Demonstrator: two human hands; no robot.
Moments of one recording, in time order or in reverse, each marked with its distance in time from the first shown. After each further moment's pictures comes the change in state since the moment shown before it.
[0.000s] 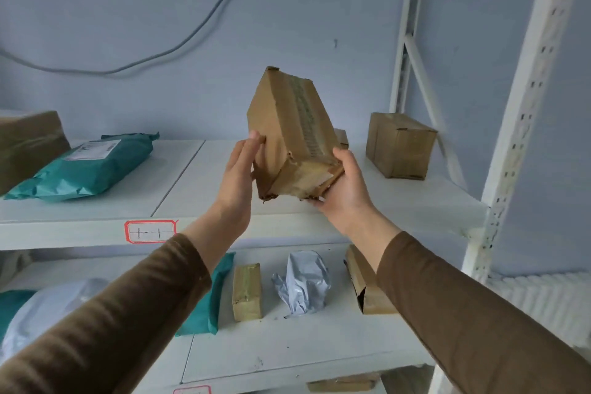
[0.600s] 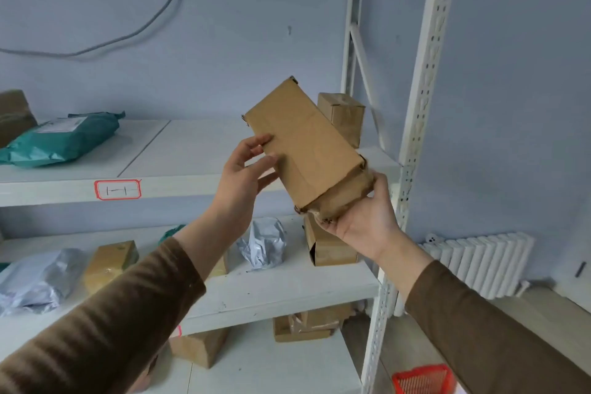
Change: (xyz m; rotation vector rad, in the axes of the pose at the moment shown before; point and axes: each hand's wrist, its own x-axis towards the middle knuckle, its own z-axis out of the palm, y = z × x) left_hand -0.139 0.008 0.091 -0.139 -0.130 -0.018; right_hand -0.170 -0.027 -0.138 0.200 -0.024 0.146
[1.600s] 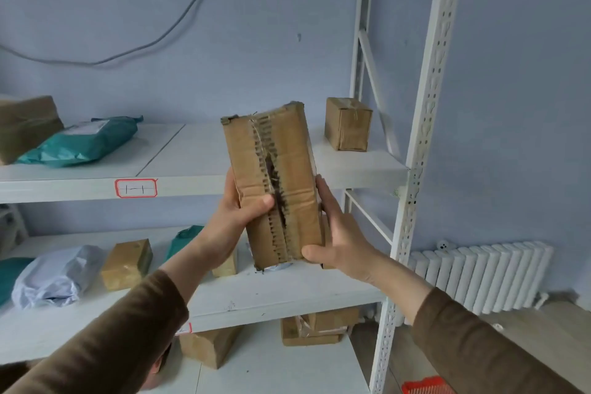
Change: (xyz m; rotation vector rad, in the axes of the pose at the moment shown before) left_hand -0.039 -0.026 -0.050 0.147 -0.207 -0.011; right_hand -0.021 0.044 0.006 -1.179 -0.297 -0.370
